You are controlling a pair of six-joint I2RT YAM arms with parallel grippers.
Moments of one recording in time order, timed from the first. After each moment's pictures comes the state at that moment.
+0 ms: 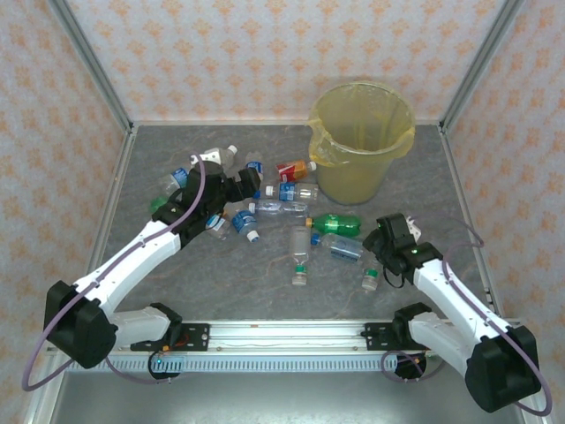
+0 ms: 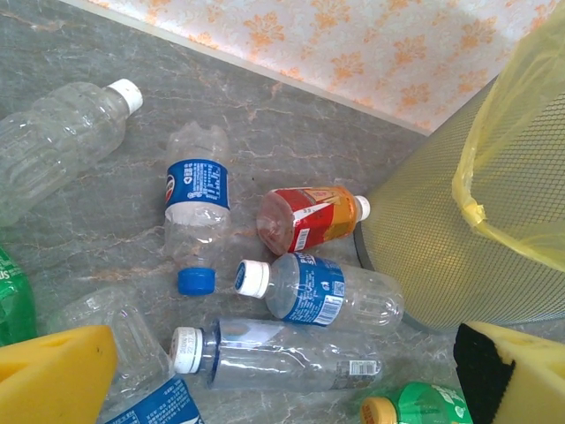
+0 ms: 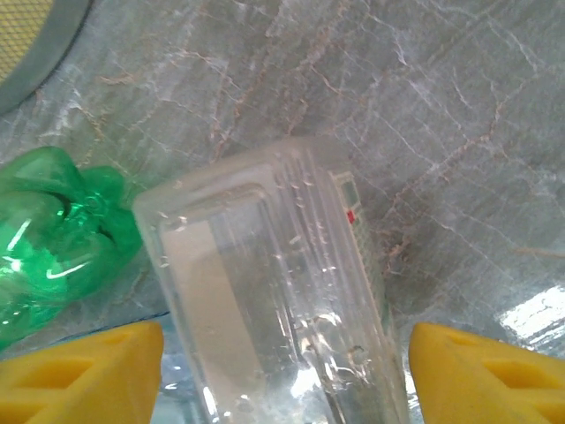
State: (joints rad) left arm -0.45 1.21 0.95 -0.26 -0.15 -0.64; right arm 0.31 0.91 0.50 -0.66 0.16 0.98
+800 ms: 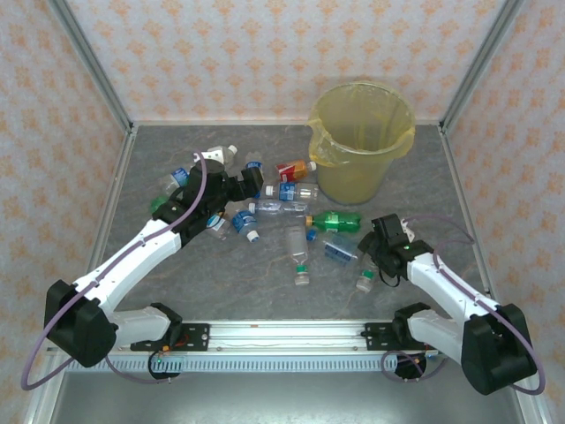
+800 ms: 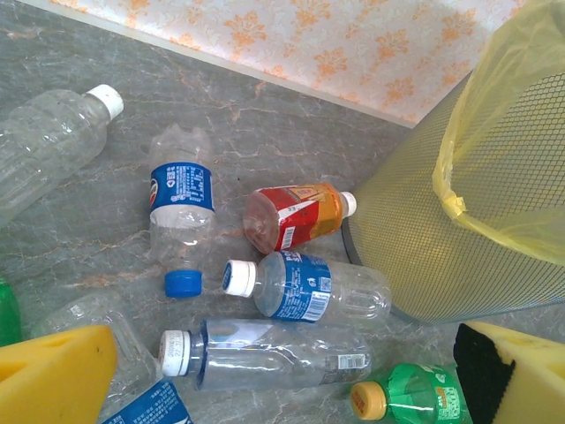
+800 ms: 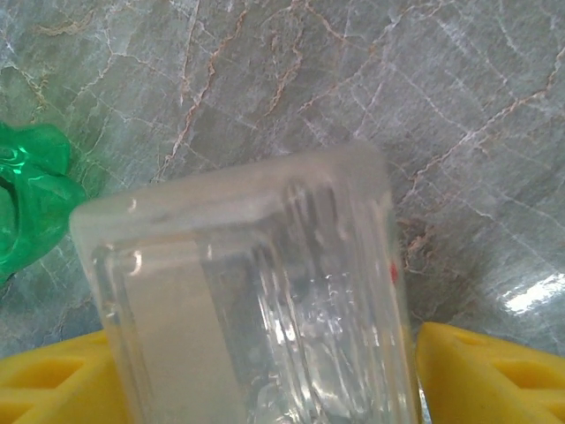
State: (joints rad) left arm -0.46 1.21 0.97 -0.26 -0.13 -0.62; right arm 0.31 1.03 0.47 -0.57 0.12 0.99
